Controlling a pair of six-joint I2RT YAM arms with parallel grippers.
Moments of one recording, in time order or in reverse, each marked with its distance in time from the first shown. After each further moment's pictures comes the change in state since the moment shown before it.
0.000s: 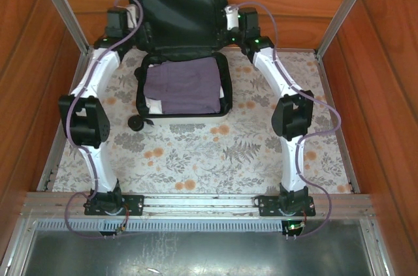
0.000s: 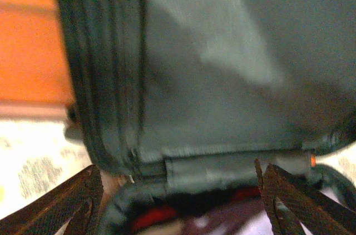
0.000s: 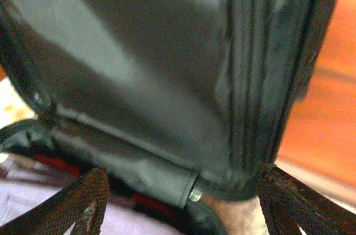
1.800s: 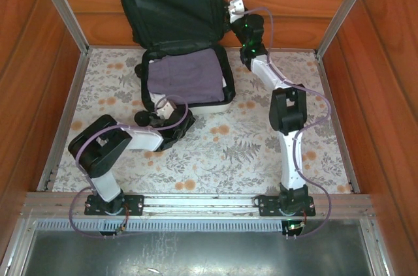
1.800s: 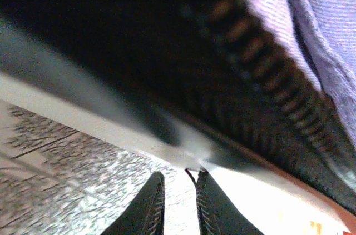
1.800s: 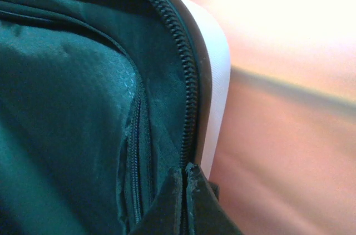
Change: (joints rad) left arm -0.701 -0.224 -1.162 0.717 -0.539 -1.133; right arm -0.022 0.070 -0.218 0.879 -0.030 -0.221
